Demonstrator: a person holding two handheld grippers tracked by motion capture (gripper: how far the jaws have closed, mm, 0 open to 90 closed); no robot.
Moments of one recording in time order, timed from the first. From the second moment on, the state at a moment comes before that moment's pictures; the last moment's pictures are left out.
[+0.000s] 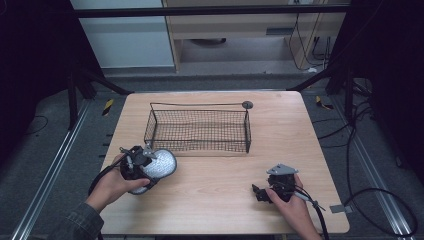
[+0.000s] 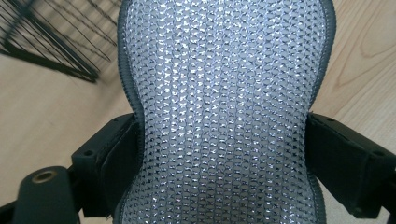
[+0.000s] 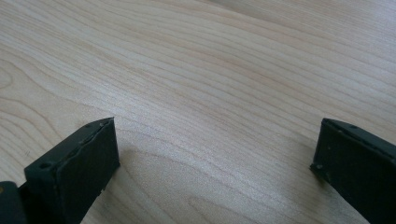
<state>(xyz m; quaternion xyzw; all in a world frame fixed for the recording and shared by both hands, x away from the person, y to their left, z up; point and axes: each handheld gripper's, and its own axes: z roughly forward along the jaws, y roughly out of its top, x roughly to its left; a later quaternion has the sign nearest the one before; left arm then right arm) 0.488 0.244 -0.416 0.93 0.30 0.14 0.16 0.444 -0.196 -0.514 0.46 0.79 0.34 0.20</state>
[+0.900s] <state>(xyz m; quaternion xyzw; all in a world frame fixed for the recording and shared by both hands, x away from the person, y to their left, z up) 0.538 0.206 -0.330 0.94 0.19 0.21 0.16 0.446 -0.196 -0.514 0.46 0.80 0.34 0.20</state>
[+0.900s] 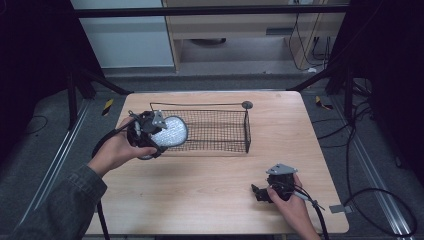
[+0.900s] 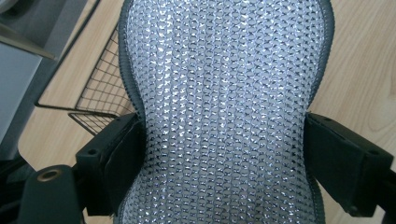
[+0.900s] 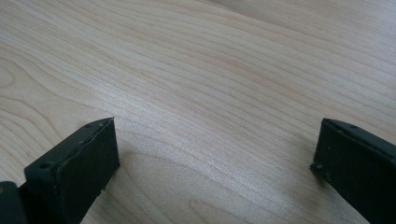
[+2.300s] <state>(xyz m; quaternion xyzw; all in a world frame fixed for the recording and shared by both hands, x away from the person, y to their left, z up) 0.596 0.178 -0.324 0.94 0.14 0.28 0.13 0.445 -0.196 -0.514 0.46 0.80 0.34 0.20</state>
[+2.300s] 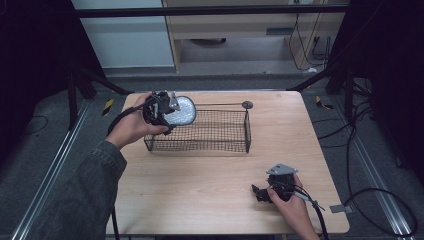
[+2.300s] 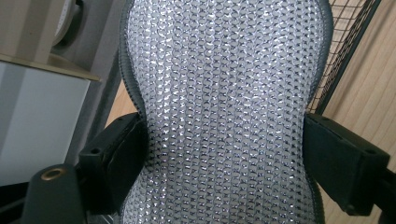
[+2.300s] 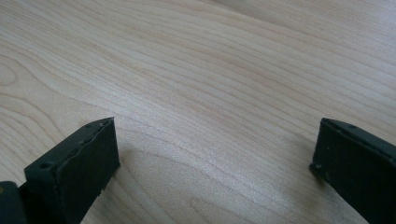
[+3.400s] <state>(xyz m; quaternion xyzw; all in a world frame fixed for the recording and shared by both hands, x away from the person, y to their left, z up) 0.619 0.178 -0.373 0.96 0.11 0.25 0.11 0.445 -0.196 -0.513 0.46 0.80 0.34 0.20</state>
